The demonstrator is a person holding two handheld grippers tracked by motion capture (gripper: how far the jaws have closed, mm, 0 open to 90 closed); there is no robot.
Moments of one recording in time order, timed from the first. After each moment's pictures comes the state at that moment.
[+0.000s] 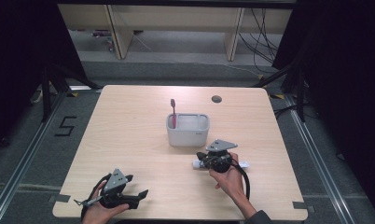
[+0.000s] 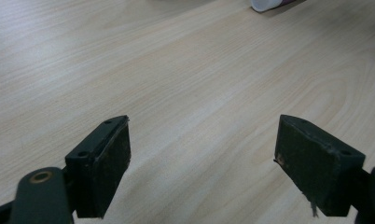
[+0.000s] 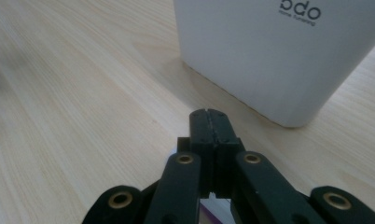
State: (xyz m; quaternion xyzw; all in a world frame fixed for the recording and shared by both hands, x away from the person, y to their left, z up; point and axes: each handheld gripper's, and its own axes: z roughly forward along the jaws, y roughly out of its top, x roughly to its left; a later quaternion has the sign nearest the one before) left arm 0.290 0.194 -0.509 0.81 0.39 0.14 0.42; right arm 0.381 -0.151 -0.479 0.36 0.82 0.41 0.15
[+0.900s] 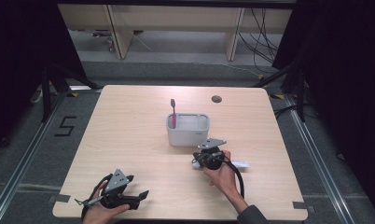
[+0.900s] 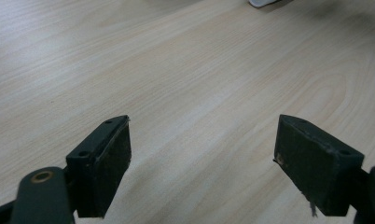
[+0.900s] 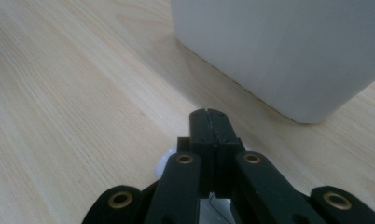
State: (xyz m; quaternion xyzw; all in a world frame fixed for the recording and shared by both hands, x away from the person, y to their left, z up) left arm 0.290 0.191 -0.510 0.81 0.38 0.14 0.42; right arm 0.396 -0.134 -0.492 0.37 0.85 0.36 0.14
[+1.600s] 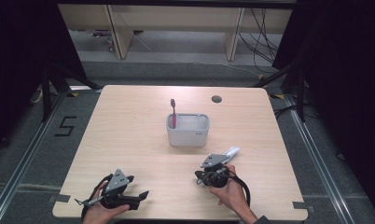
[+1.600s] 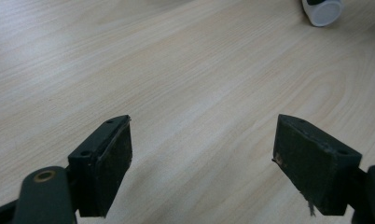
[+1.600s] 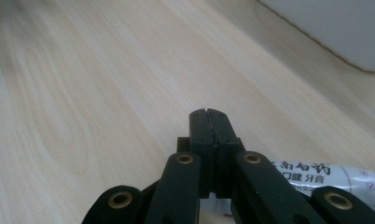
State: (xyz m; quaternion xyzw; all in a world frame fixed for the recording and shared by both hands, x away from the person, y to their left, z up) left arm 0.289 0.190 -0.511 0.81 0.38 0.14 0.43; right arm 0.347 -0.146 -0.492 0.31 0.88 0.34 0.10
